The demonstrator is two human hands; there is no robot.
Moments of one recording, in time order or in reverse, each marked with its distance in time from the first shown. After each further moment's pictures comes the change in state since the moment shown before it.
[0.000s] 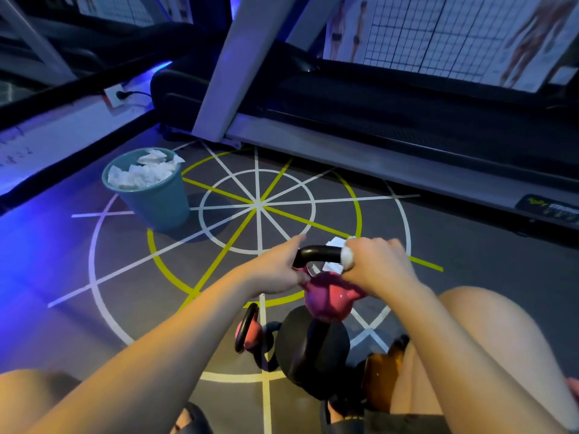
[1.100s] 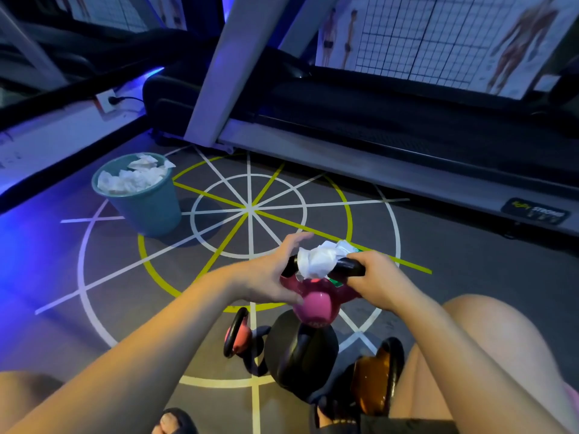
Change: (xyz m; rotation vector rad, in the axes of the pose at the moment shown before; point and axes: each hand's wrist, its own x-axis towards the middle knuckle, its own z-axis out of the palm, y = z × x) left_hand -0.012 0.009 -0.006 0.048 -0.147 0.212; right_hand -0.023 0.037 0.003 0.555 -0.135 0.109
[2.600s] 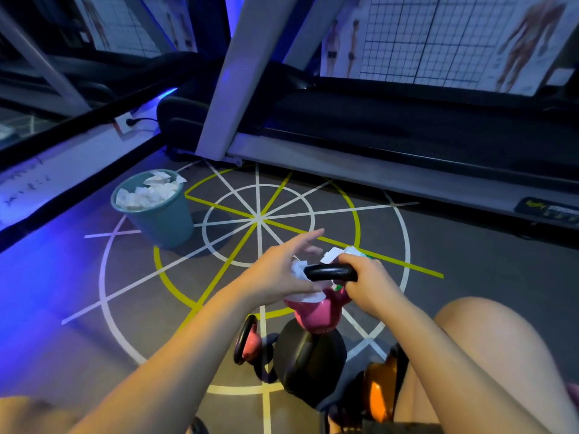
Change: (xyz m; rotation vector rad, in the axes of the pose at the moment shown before) left_hand 0.005 0.026 0.011 -0.023 0.309 0.064; right_hand 0.002 0.001 0.011 0.103 0.046 -0.052
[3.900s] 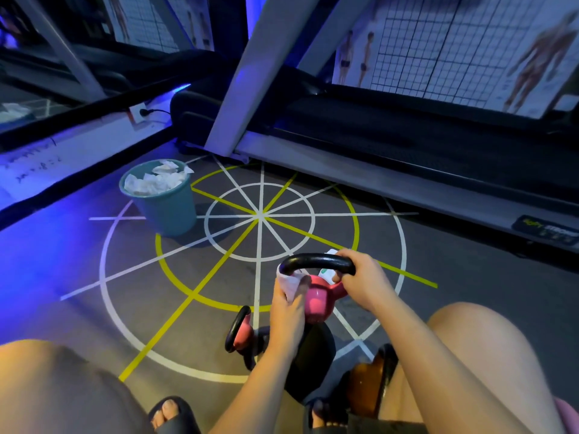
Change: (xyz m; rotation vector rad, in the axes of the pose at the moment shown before) left_hand -0.018 -0.023 0.135 -0.925 0.737 -0.313; right_hand -0.004 0.008 0.002 0.150 0.039 -0.001
